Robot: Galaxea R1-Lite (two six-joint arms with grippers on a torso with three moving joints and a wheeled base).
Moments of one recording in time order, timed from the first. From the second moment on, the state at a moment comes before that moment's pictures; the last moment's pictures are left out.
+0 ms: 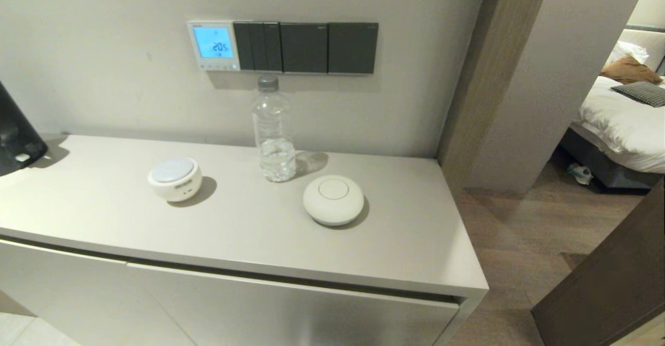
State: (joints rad) left arm 0.01 0.00 0.00 0.00 0.00 0.01; right arm 0.00 0.00 0.00 -0.01 -0.01 0.02
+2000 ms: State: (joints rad) left arm 0.01 0.18 -0.32 0.03 -0.01 0.03; right arm 0.00 0.00 0.00 -0.01 -0.01 0.02
